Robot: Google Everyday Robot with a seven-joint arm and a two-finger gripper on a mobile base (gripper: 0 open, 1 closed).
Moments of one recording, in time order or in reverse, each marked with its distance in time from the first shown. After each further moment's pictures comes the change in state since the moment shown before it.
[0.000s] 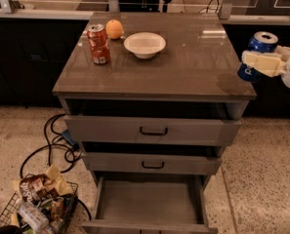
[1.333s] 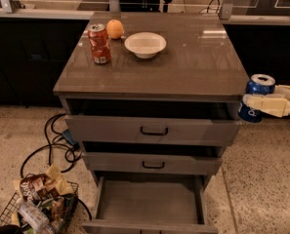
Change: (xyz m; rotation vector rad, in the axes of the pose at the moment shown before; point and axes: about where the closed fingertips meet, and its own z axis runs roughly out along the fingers) arm 0.085 0.036 -0.053 -0.238 0.171 0.037
